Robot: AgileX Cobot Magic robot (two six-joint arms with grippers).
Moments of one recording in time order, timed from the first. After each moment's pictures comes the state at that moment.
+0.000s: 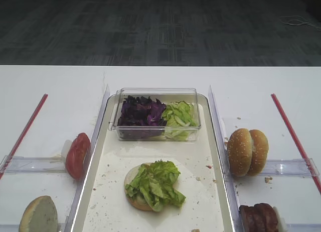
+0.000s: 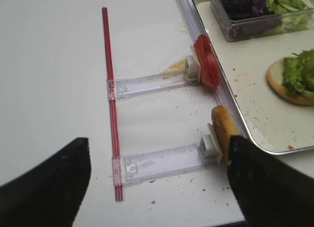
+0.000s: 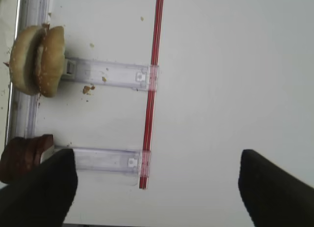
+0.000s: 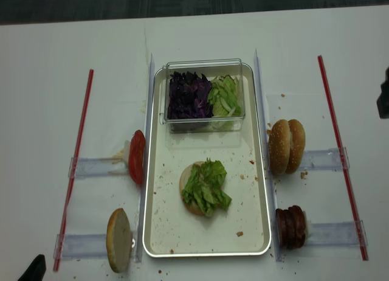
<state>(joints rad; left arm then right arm) -0.01 -0.02 -0.49 -0.08 1.18 0.08 0.02 1.05 -1.04 -0.03 1.24 -0.09</state>
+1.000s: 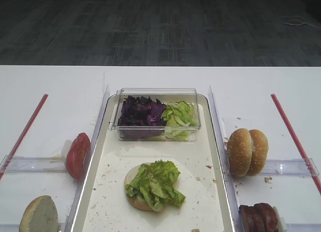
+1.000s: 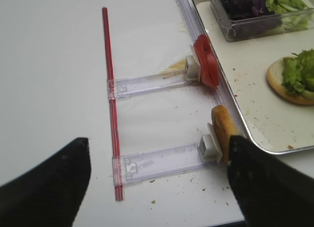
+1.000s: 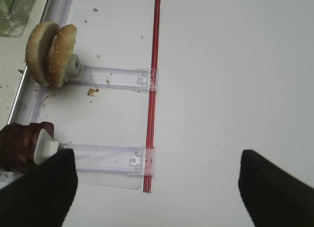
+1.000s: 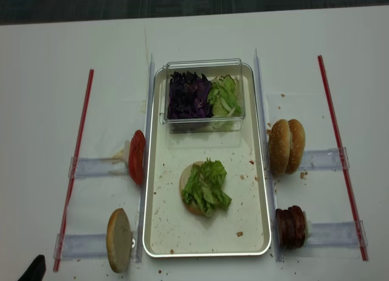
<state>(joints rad) -0.01 -0.02 -0.49 -0.08 1.18 0.08 0.02 0.21 -0.53 -0.03 1.14 -0.06</state>
